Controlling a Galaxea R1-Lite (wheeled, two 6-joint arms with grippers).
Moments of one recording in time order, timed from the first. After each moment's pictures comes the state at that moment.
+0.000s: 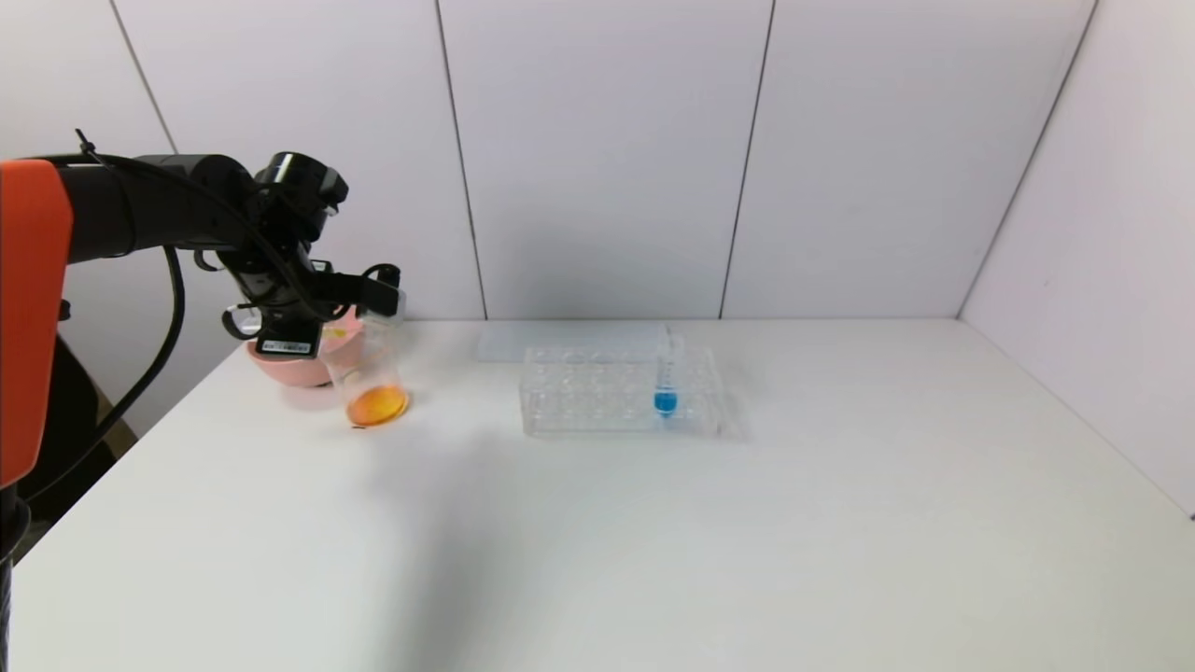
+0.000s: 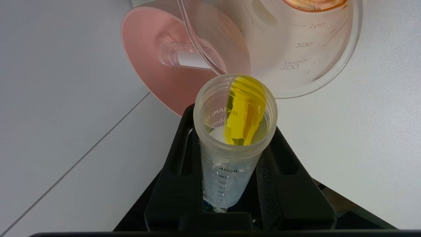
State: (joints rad) left arm -0.07 2.16 -1.99 0.73 0.34 1.43; right arm 0.00 0.00 0.00 0.00 0.00 0.00
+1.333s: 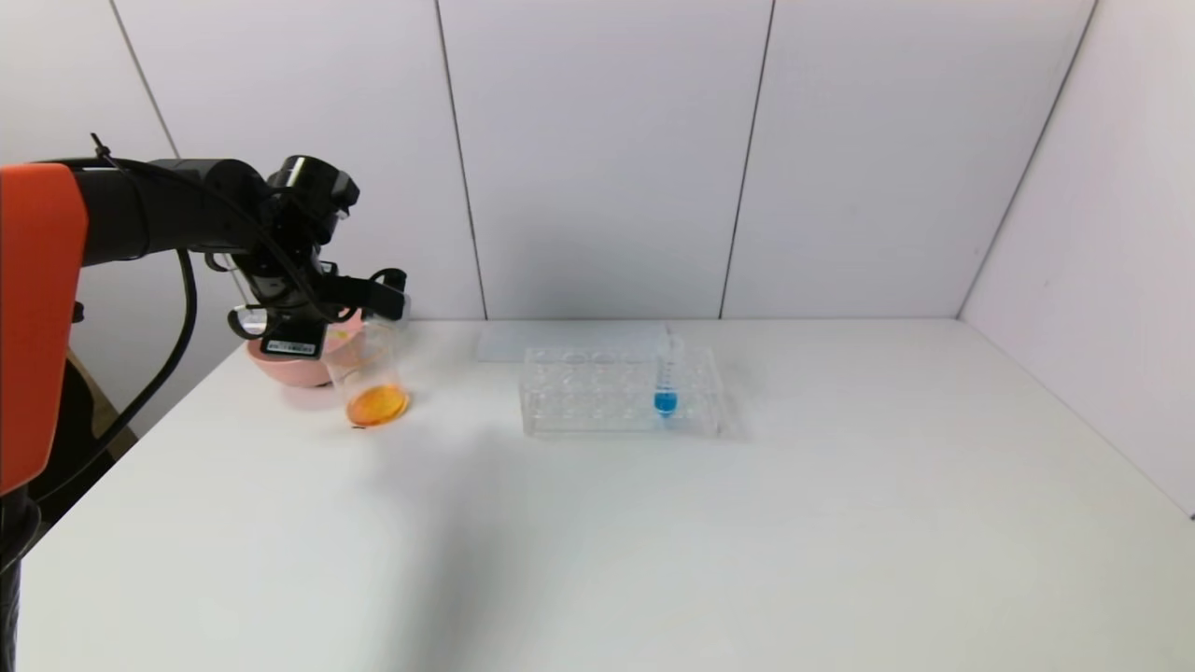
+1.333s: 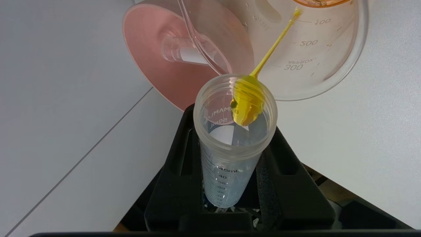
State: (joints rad) left arm -0.09 2.17 -1.99 0.72 0.39 1.44; right arm 0.00 0.00 0.00 0.00 0.00 0.00
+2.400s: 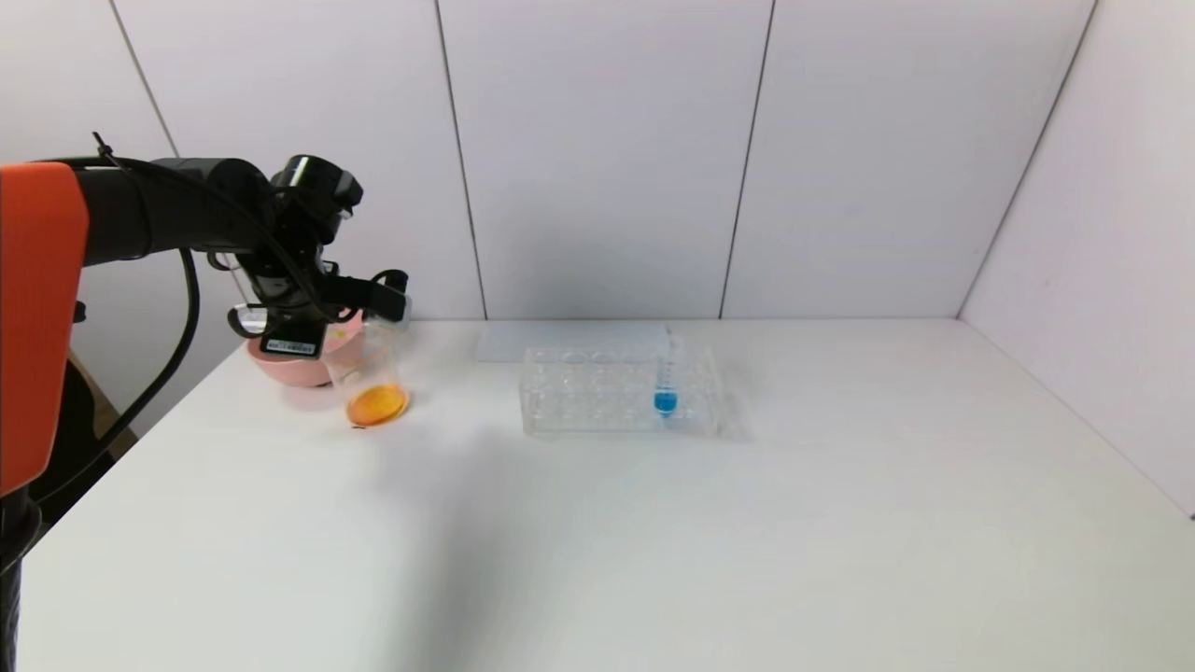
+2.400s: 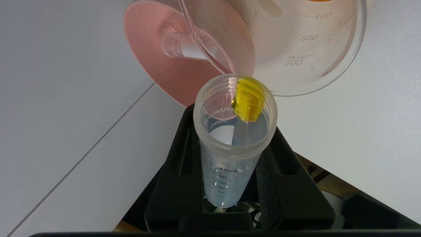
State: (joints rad) left arm -0.10 2.17 -1.99 0.72 0.42 1.44; right arm 0.00 0.00 0.00 0.00 0.00 0.00
